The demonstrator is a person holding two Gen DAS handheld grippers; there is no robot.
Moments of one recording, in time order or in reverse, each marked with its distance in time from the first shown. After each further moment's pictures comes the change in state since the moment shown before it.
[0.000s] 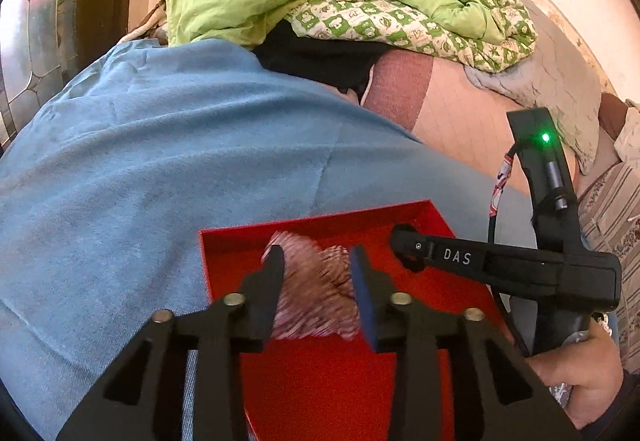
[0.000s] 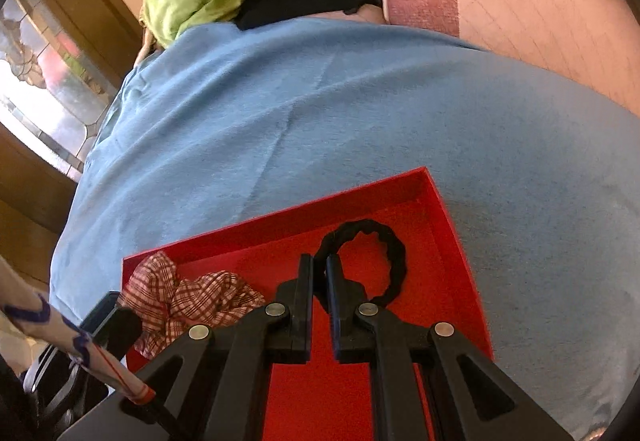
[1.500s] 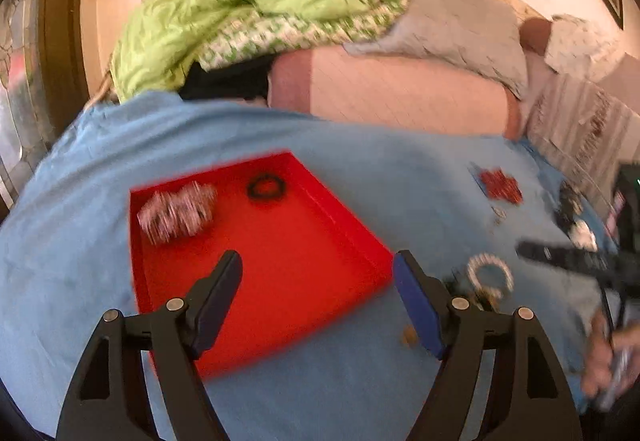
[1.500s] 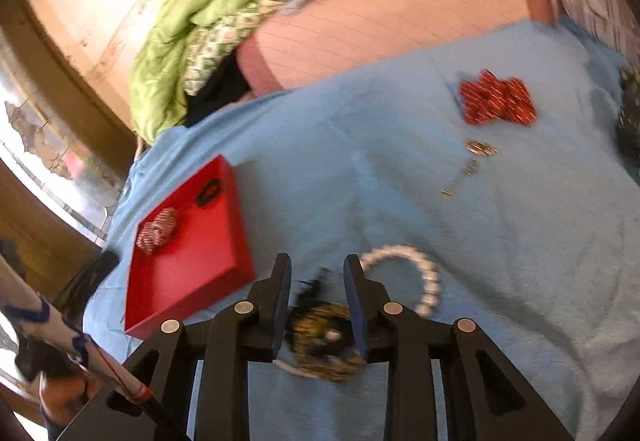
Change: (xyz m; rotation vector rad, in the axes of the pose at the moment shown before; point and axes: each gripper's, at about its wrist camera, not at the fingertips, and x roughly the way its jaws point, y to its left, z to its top) left arm -0.097 -0.146 -0.112 0.267 -0.039 -0.041; right arm -0.207 -0.208 -0.204 0.246 -0.275 0.028
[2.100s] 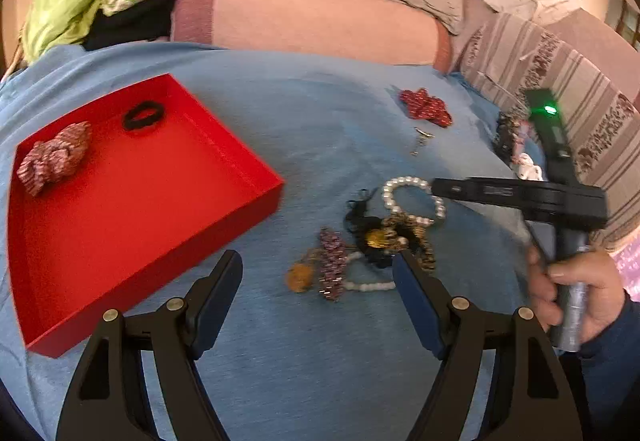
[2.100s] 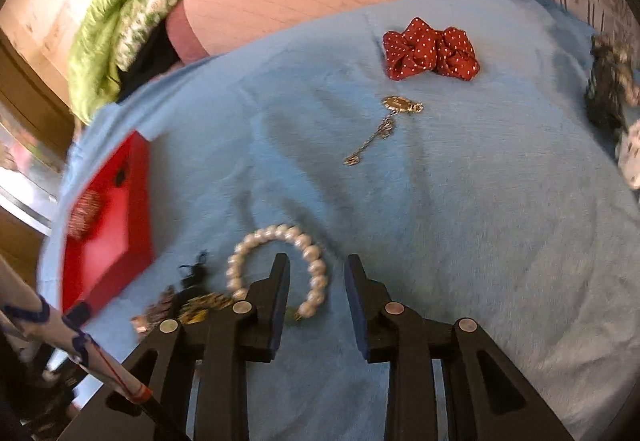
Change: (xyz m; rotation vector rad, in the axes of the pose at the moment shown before) left arm 0.046 -0.058 -0.032 0.084 0.193 -0.267; right arm 0.036 -0.044 0.000 -0.009 0.110 -0.230
